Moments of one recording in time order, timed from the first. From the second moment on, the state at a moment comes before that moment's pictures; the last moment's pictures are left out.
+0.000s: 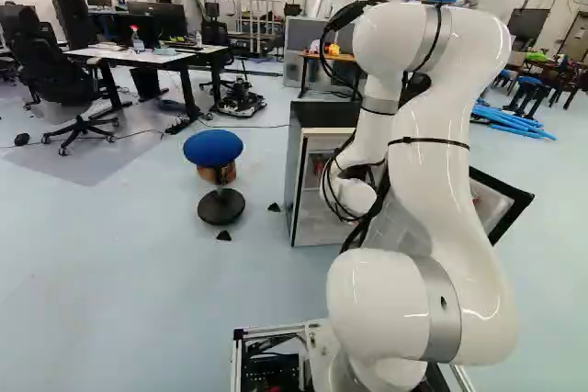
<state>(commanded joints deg) -14.0 -40.2 -34.5 6.1 63.3 0.0</state>
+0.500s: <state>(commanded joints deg) -14.6 -46.9 -40.1 3.5 65.2 0.0</state>
